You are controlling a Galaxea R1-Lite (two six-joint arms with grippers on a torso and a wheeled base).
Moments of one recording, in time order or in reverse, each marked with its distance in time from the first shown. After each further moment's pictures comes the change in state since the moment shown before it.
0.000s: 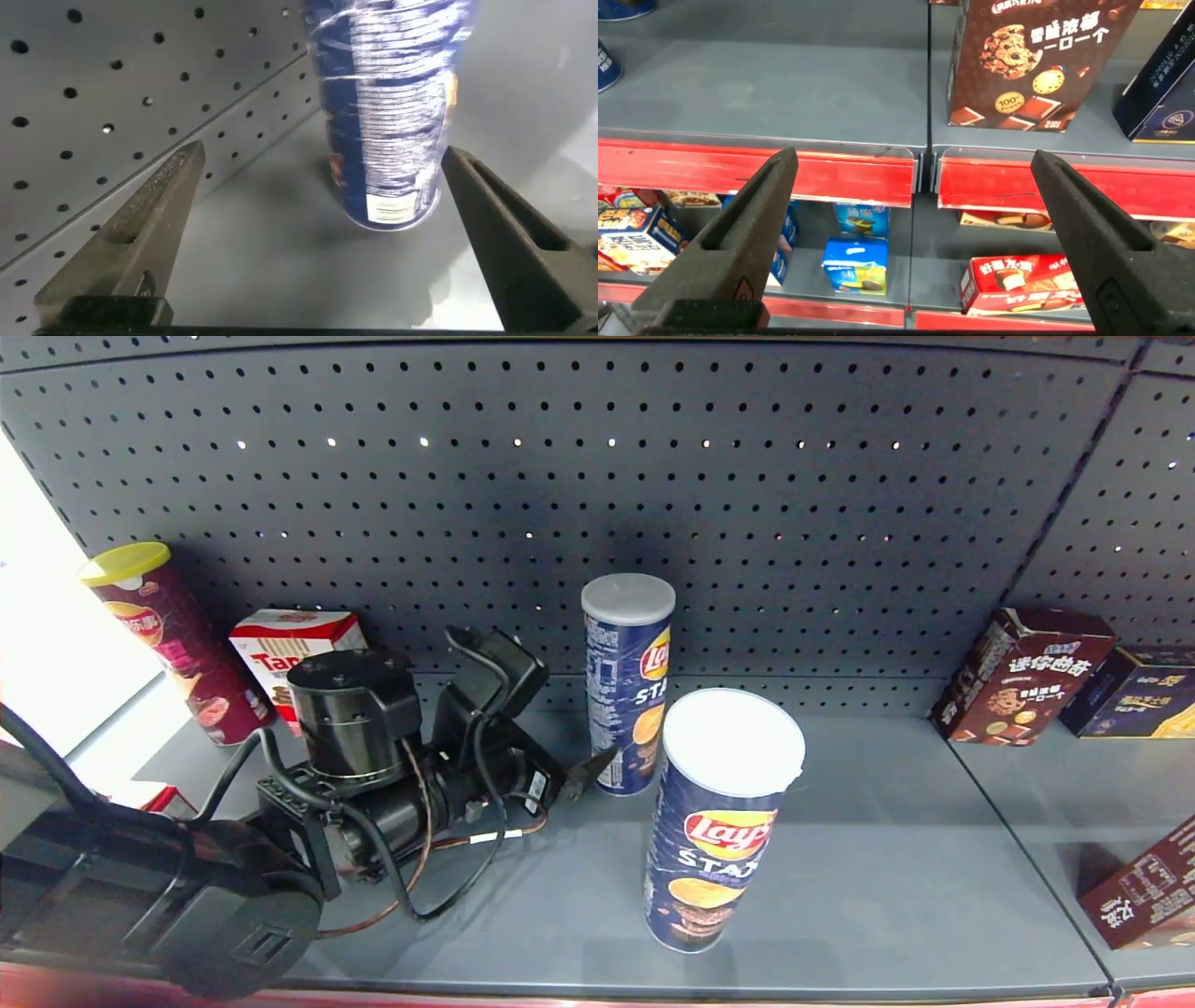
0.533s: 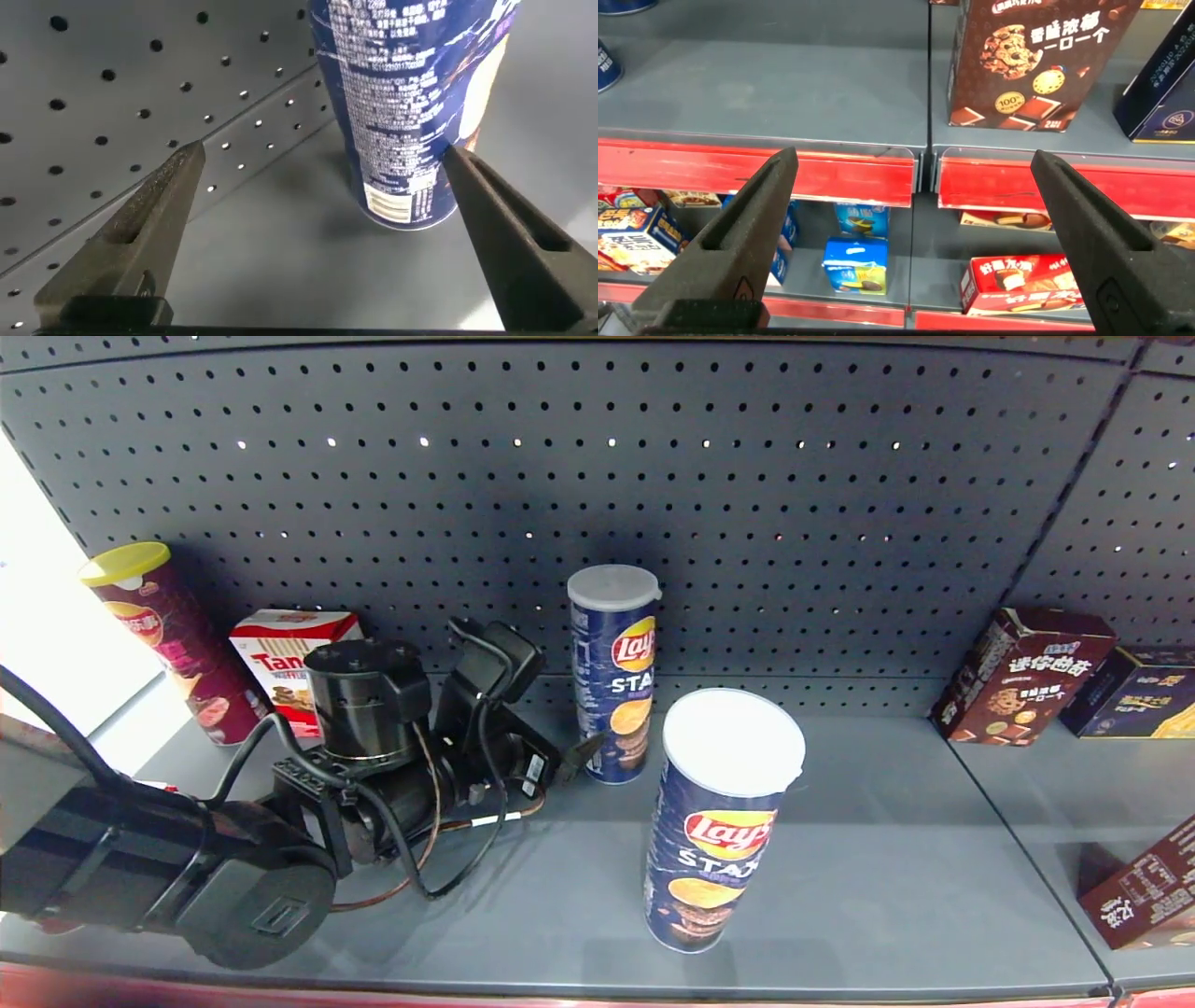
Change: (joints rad) left arm 0.025 0.026 -0.052 0.040 0.059 0.000; right arm 0.000 0.000 0.000 0.000 0.000 0.000
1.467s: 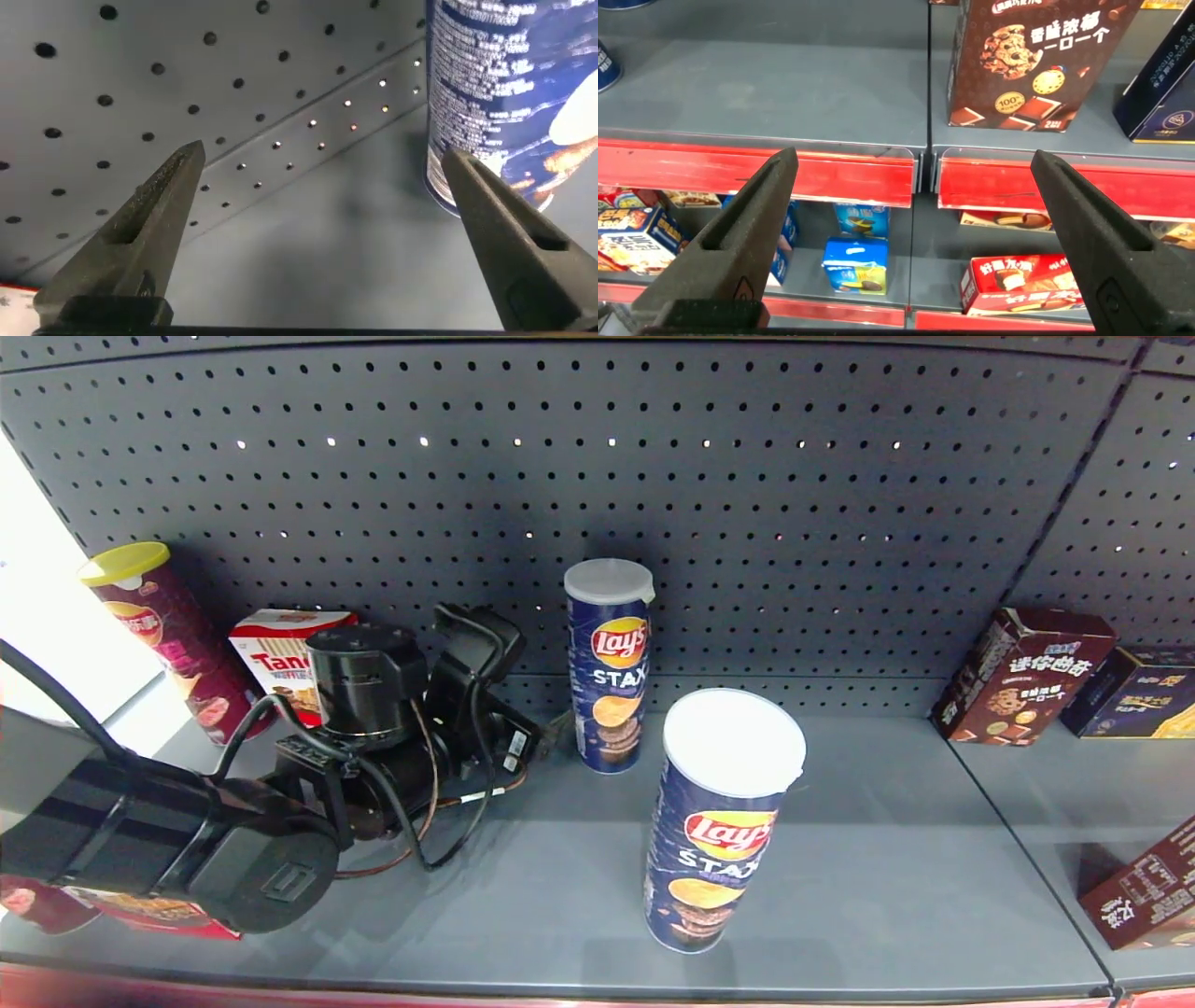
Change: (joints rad) left arm 0.043 0.021 -0.060 0.054 0.127 0.022; right arm 0.000 0.000 0.000 0.000 0.000 0.000
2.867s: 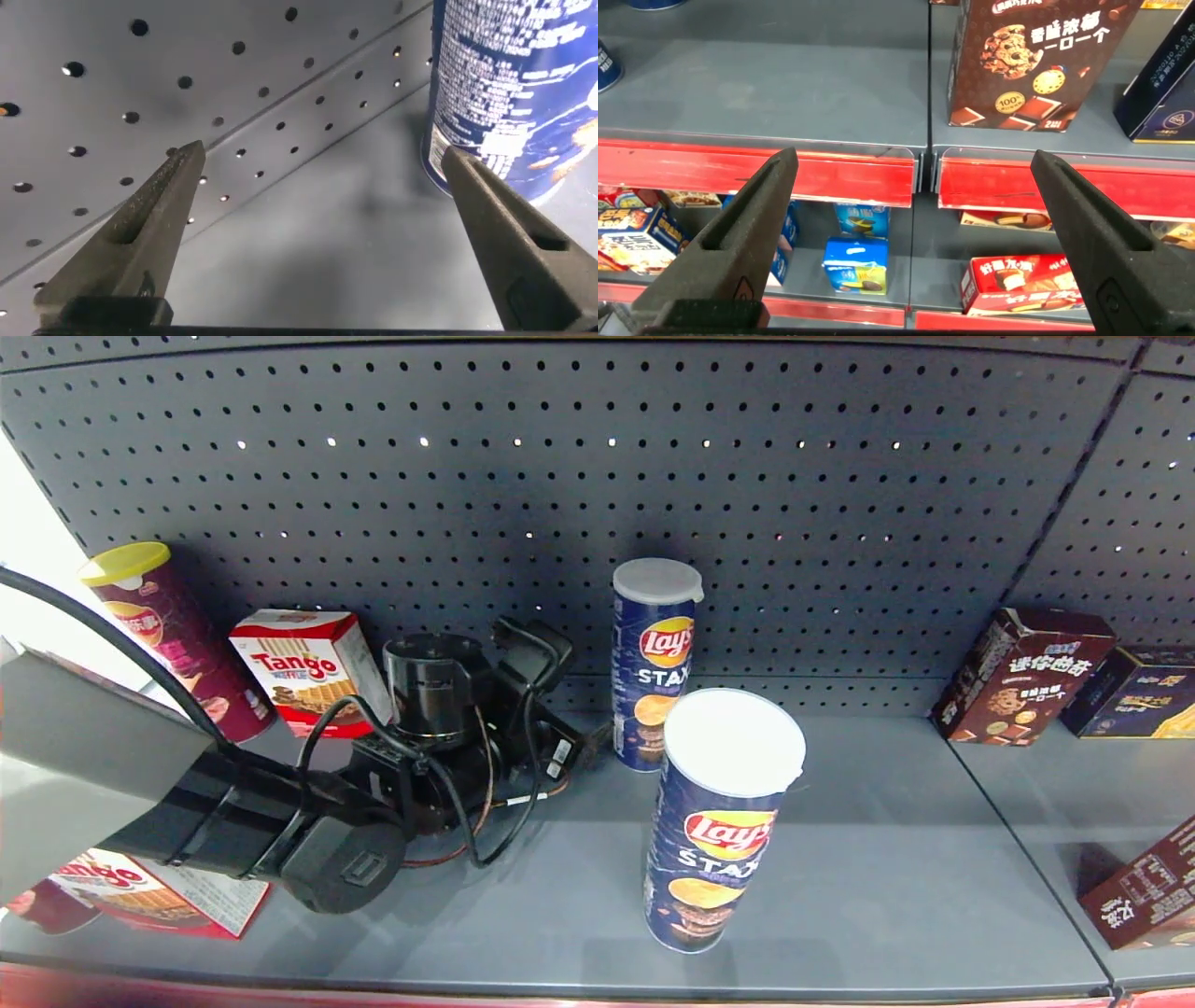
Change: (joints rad) left arm -0.056 0.101 -0.100 0.029 -0.004 -0.003; right arm 0.000 0.000 0.000 0.000 0.000 0.000
